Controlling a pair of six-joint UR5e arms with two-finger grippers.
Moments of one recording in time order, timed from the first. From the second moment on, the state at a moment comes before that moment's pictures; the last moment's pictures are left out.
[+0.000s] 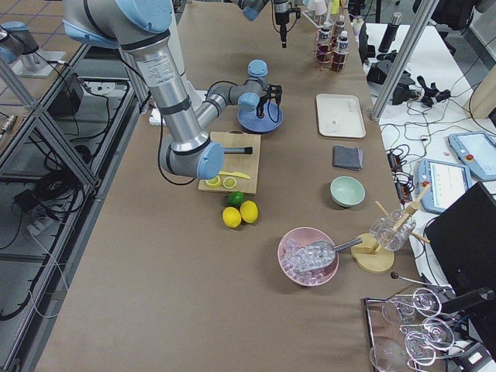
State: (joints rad) left arm -0.94 -1.72 -1.75 -2.12 -2.13 -0.96; right arm 0.49 -0.99 1.60 -1.19 1.91 1.32
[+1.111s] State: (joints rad) left arm -1.42 -1.55 -1.74 -1.92 -2.38 -0.26; right arm 1.32 -1.46 1.71 -1.37 2.43 0.36
